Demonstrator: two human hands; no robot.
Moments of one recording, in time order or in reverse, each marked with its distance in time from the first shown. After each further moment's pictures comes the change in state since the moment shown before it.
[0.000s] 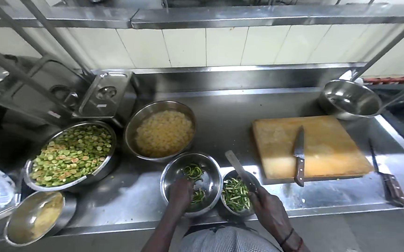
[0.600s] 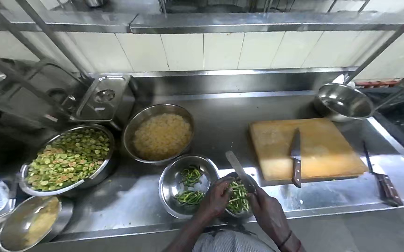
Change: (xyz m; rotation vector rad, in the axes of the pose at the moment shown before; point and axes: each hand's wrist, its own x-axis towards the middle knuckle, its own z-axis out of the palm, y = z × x) left_hand -0.026 0.090 -0.016 -0.846 -0.004 0.416; right_hand -0.004 -0.004 0.001 0.040 0.042 0.002
